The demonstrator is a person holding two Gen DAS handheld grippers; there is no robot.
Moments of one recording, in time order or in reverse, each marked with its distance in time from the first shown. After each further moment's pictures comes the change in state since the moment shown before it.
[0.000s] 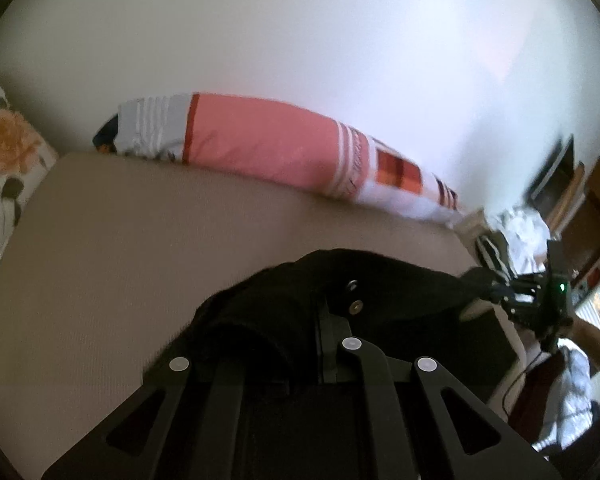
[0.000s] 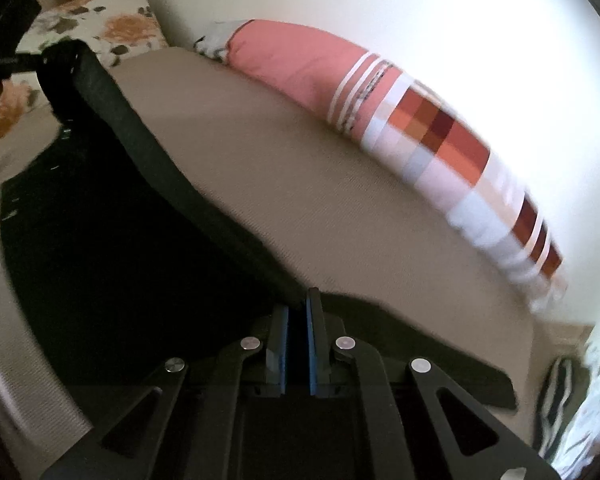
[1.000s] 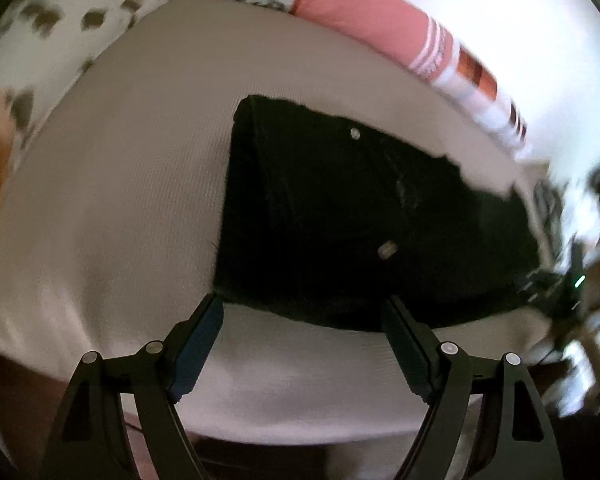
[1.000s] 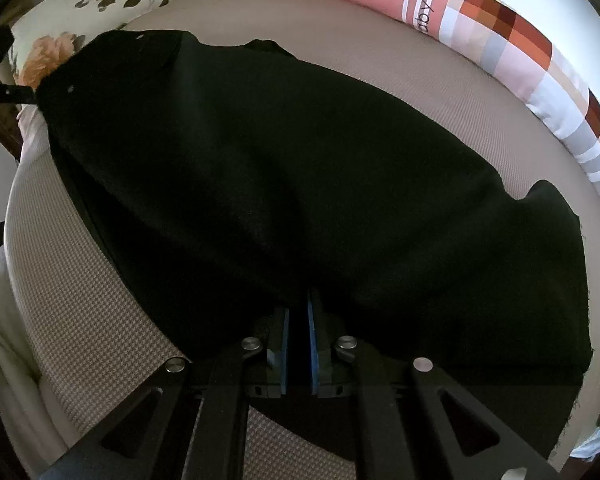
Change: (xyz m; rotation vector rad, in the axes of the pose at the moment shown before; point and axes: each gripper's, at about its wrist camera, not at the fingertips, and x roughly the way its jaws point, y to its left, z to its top) left arm -0.067 0.002 -0.157 -0.282 0.312 0.234; right arm 0.036 0.074 -0.111 0.059 0.162 0.214
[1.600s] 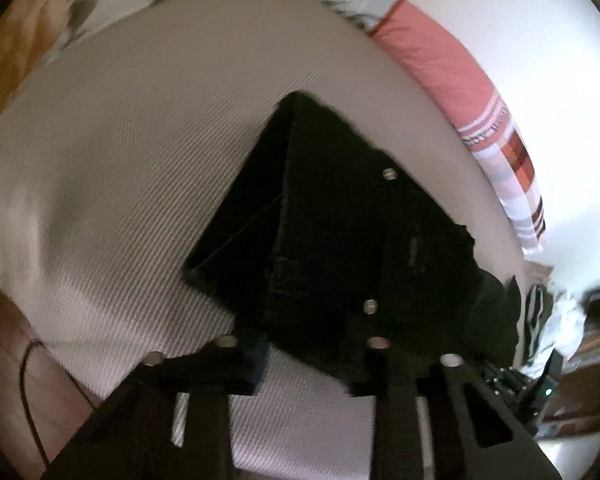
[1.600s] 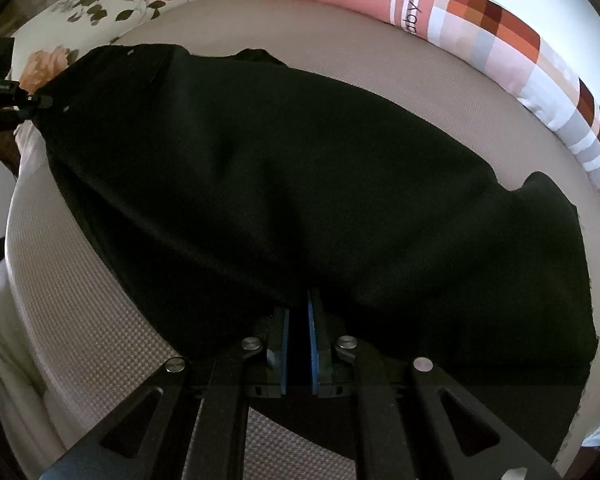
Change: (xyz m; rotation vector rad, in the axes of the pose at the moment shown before) left arm 0.016 0.001 0.004 -0.299 -0.082 0.018; right arm 0.001 -0.002 -0.007 0.051 -0.027 0.001
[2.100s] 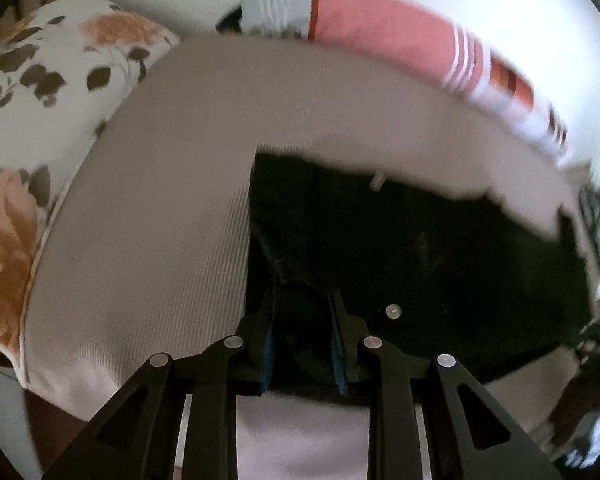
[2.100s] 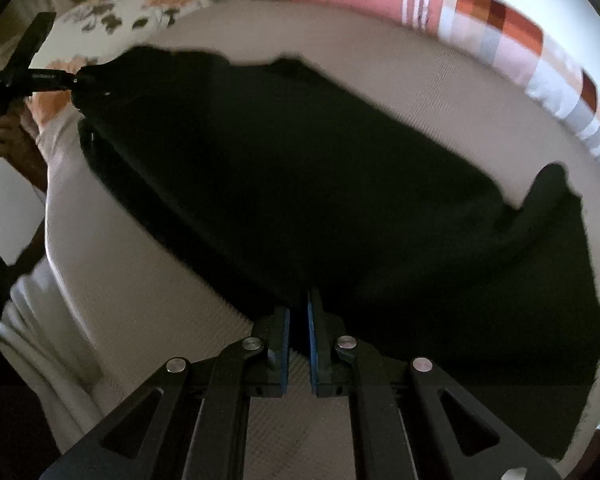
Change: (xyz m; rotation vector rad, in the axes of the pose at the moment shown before) left arm 0.019 -0.029 0.038 0.418 0.007 0.218; right arm -0.016 0.031 -0.016 0.030 0.026 0.071
